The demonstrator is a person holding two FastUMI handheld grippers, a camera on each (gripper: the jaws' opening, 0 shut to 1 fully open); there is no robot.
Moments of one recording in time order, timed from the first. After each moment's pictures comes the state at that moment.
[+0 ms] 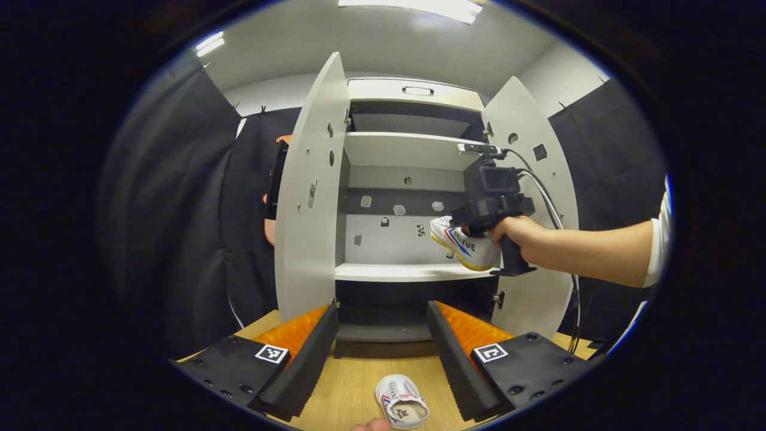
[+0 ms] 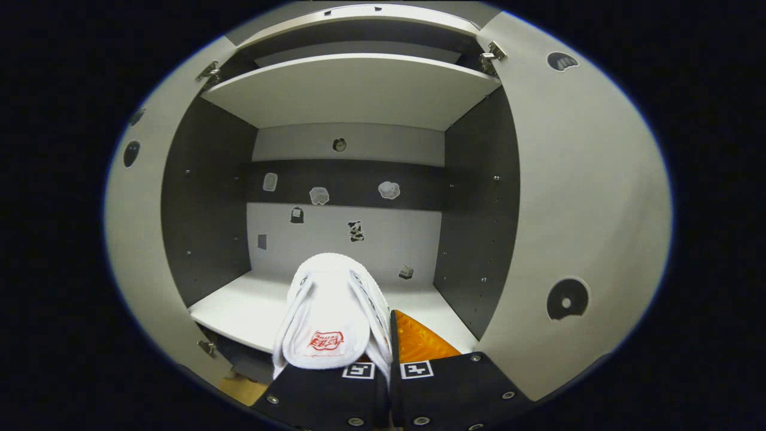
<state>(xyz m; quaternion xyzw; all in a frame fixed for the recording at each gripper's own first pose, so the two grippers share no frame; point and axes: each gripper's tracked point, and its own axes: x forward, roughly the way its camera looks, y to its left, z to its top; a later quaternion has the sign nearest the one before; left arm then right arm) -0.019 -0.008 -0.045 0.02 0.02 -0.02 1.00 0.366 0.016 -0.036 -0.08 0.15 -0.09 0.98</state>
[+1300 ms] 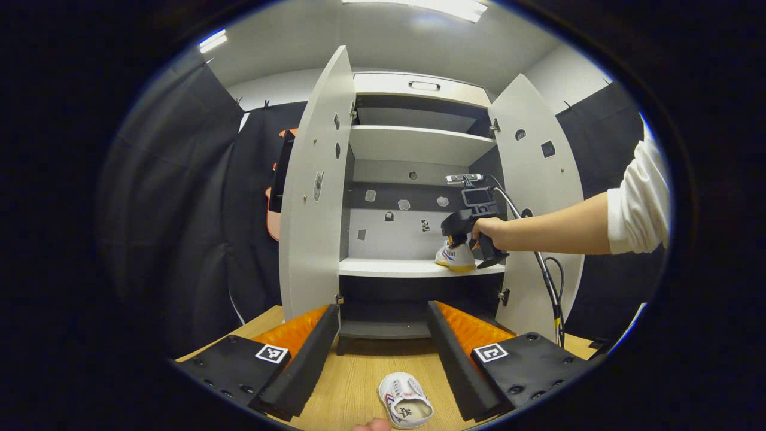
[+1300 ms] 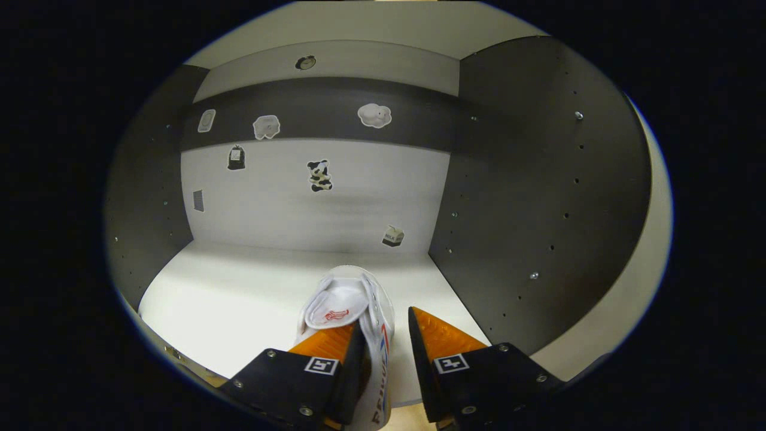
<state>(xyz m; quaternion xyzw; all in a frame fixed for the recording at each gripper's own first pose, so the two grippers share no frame) -0.012 -0.002 -0.052 0.01 0.03 -0.02 1.00 0.427 -0.013 -0.099 -0.08 0.28 -0.12 0.95</state>
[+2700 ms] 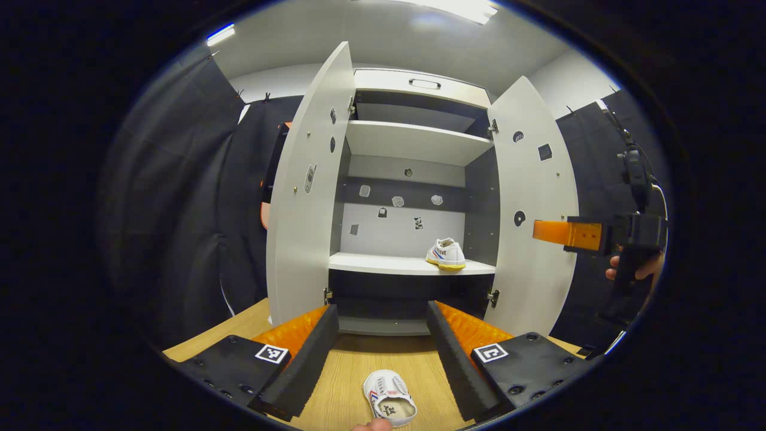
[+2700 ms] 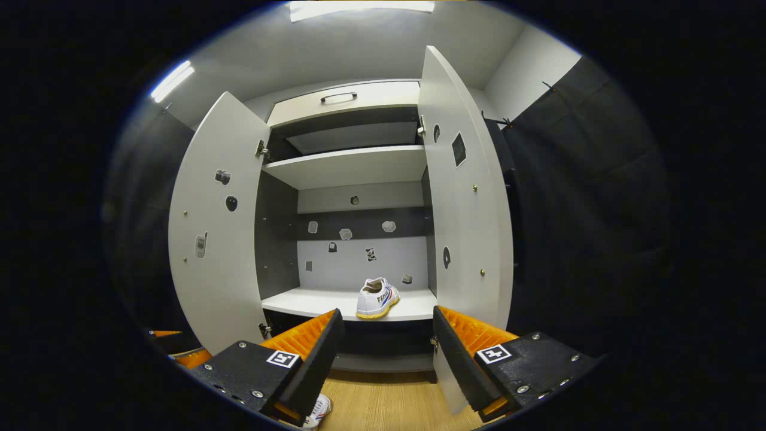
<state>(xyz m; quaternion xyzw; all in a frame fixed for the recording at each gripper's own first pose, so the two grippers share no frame) -0.015 -0.017 -0.060 -0.01 0.05 -0.02 1.00 0.069 -0.001 0.007 -0.02 0.02 0.00 1.00</state>
